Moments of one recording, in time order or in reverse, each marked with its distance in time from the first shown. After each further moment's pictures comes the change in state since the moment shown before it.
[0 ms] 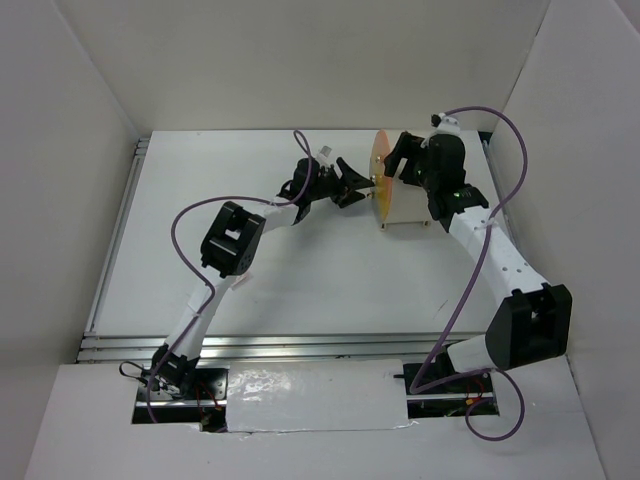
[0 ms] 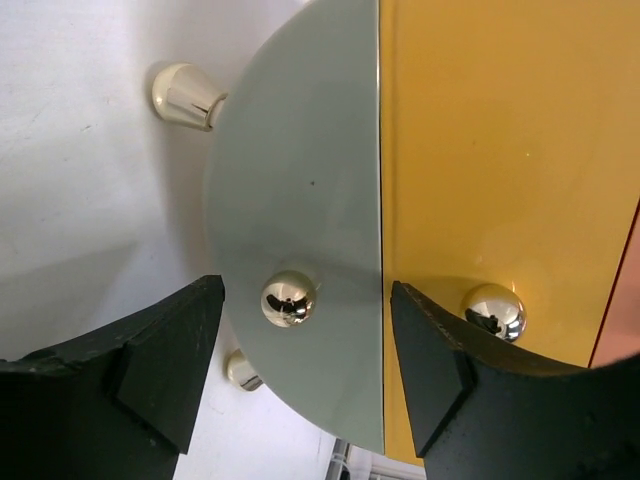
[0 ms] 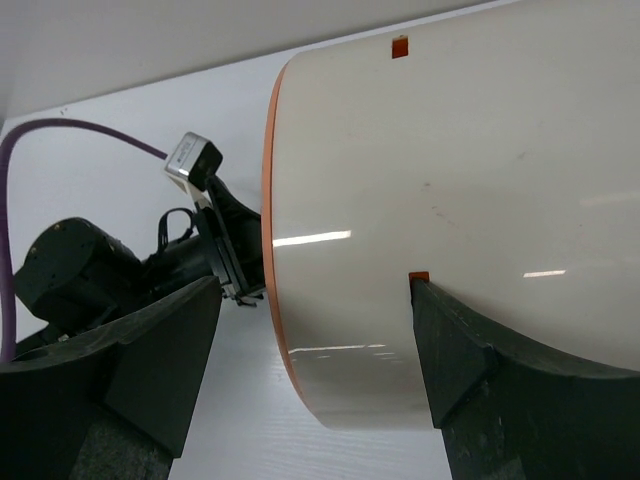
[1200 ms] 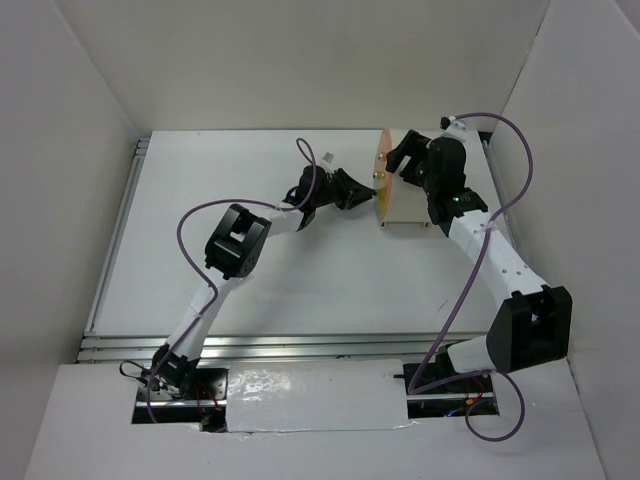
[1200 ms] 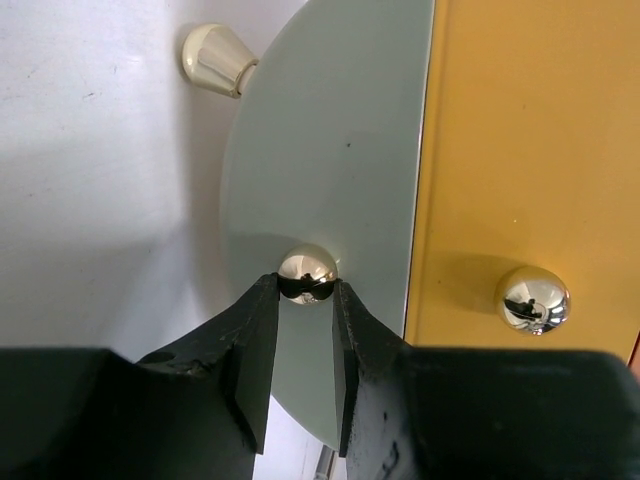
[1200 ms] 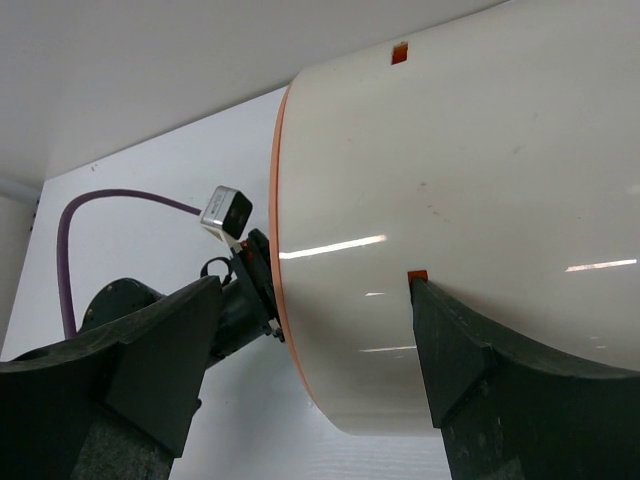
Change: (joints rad) left arm -0.034 0.014 -0.025 0.039 -0.067 -0.071; right arm 0.005 -0.021 -0.056 0.090 0.056 0.142
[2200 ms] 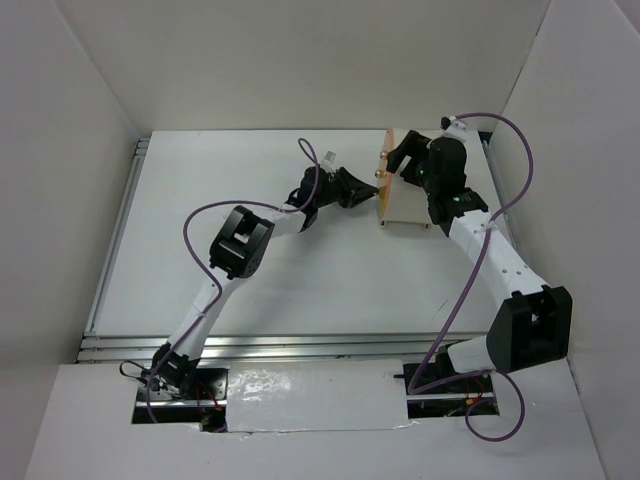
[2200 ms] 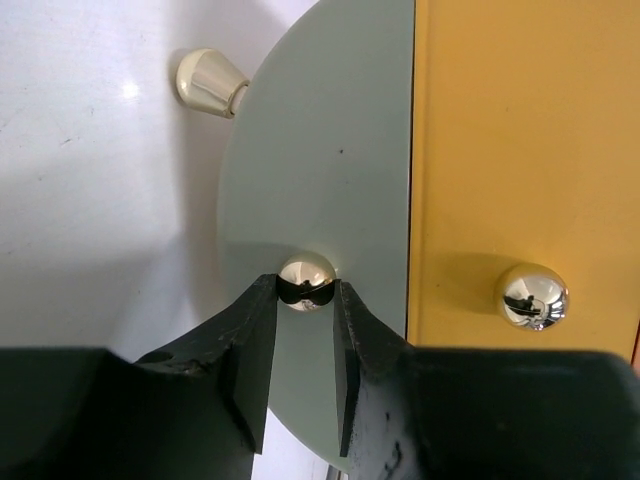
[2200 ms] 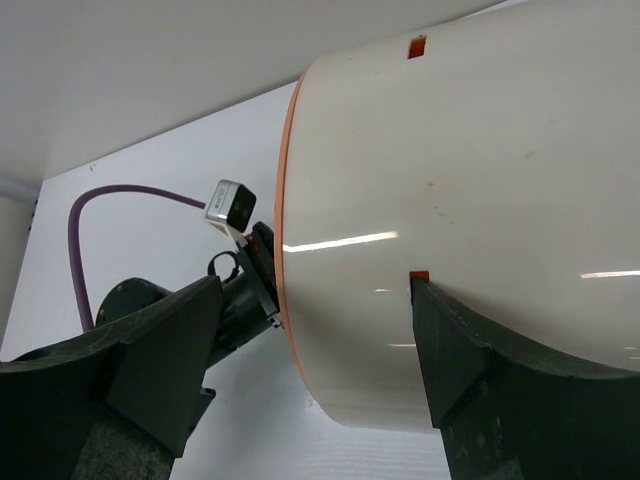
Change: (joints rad) left arm -0.004 0.065 0.064 0.073 -0.008 -0.008; right arm 0.000 0.000 0.000 -0.002 -0.006 -0.002
